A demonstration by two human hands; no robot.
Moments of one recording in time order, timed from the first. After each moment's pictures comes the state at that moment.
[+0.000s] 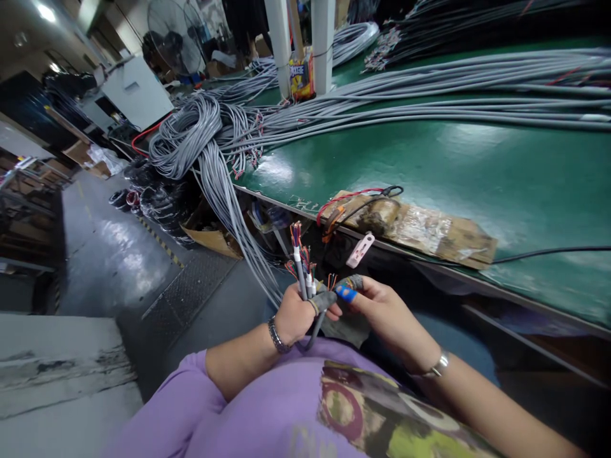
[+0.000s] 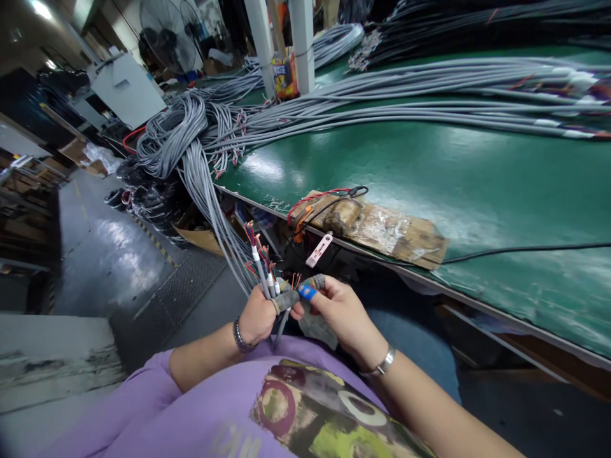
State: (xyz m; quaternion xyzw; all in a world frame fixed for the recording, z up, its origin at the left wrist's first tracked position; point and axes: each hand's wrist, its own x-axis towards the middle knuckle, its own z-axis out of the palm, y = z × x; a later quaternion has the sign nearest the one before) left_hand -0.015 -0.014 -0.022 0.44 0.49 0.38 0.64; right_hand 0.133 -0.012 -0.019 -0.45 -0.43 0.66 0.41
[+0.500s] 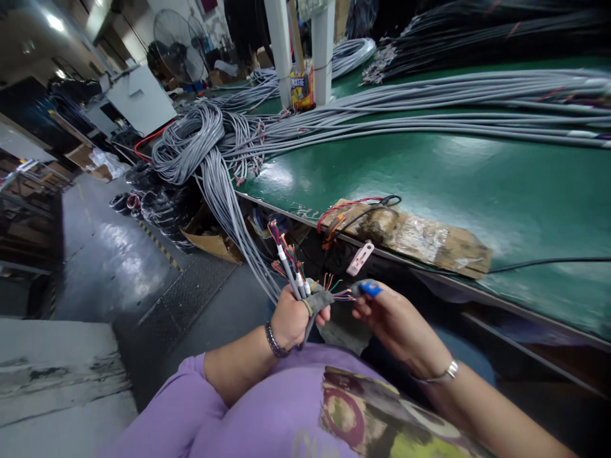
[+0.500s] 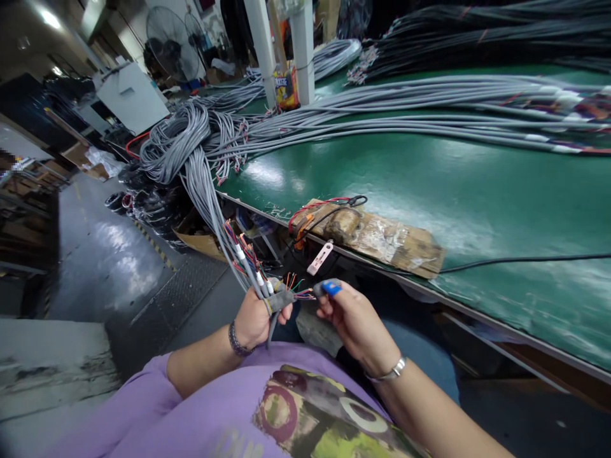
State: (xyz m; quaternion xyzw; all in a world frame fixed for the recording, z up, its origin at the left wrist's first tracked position) left_hand -0.018 -0.009 -0.009 0.40 0.48 0.43 0.65; right_hand 0.147 -0.007 -0.031 -0.45 -0.30 0.69 0.48
